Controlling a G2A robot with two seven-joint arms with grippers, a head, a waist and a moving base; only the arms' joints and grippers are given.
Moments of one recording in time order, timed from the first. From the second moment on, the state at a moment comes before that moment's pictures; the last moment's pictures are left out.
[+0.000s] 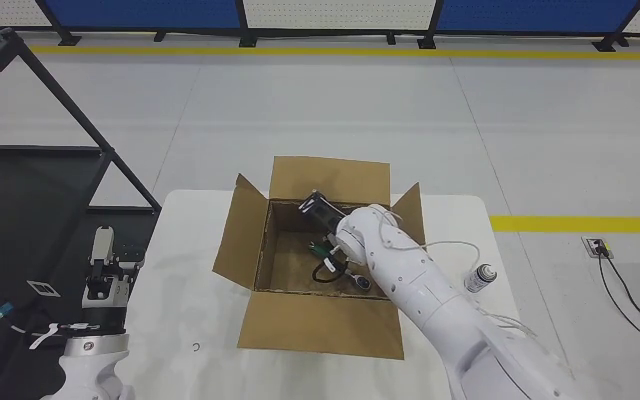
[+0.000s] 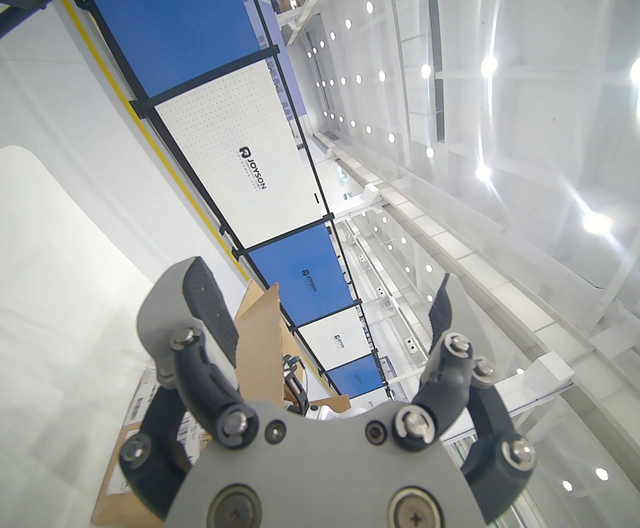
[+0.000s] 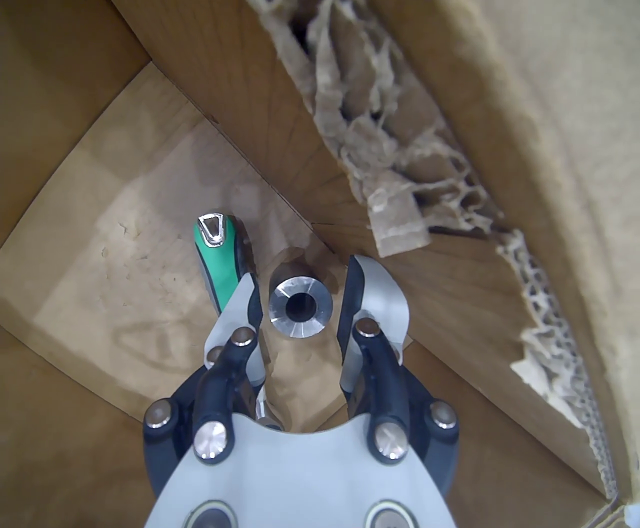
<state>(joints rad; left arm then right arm) 1.49 -1.32 -1.81 -2.05 -0.03 -0.09 -0.03 -0.15 -1.67 0.58 -0.49 -1.02 -0.16 0.75</state>
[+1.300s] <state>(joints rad) 1.49 -1.32 -1.81 -2.05 -0.03 -0.09 -0.03 -0.90 -1.34 1.20 -1.97 -1.28 -0.54 0.75</state>
